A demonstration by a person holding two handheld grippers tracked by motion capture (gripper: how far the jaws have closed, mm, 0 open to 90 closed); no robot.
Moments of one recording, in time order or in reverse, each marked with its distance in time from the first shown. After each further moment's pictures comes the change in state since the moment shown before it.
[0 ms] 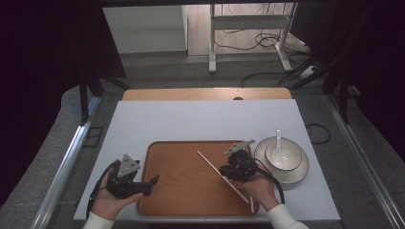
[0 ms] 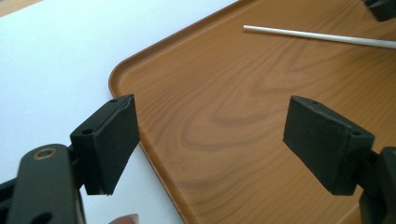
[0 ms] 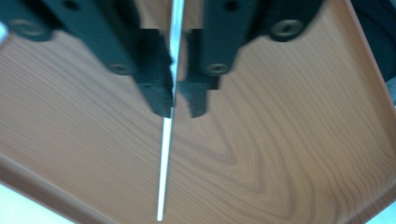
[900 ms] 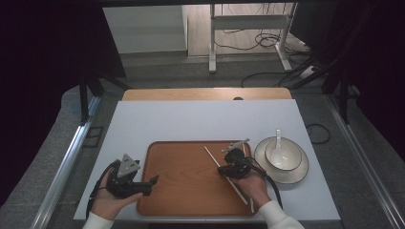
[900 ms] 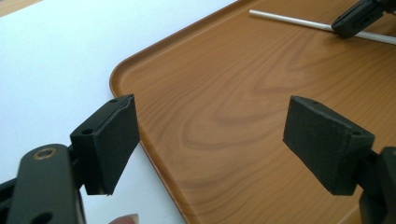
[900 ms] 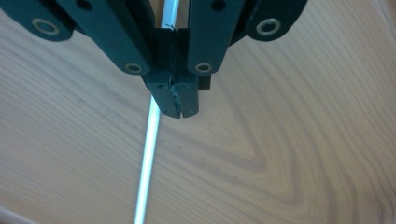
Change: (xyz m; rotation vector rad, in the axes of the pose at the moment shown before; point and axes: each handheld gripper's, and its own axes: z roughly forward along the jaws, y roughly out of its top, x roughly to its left) left arm 0.000 0.000 0.001 0.002 -0.001 0.003; right arm -0.016 -0.005 0.028 0.044 -0.008 0.091
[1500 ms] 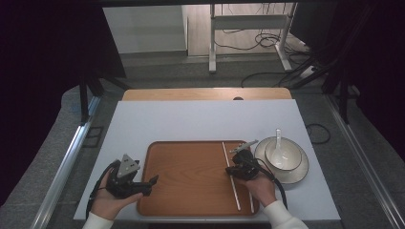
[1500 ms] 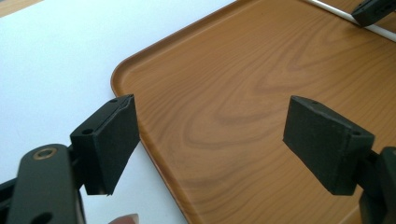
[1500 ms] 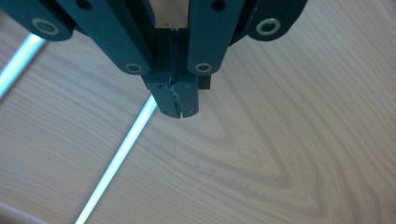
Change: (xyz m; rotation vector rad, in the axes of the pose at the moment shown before) left arm 0.001 0.000 -0.001 0.002 0.006 0.001; right arm -0.009 -0.014 -0.017 0.004 -0.054 0.020
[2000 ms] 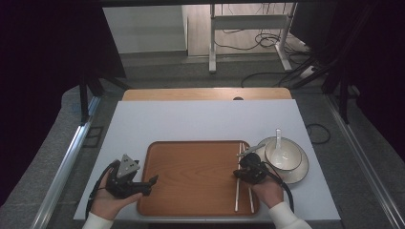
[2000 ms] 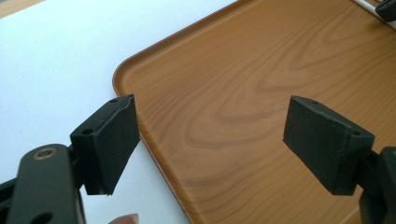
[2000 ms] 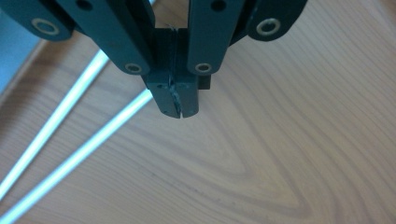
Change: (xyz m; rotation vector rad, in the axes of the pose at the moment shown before) left arm 0.000 0.000 0.000 0.001 0.003 0.003; right arm -0.004 -0.016 -0.014 0.028 -0.057 -0.004
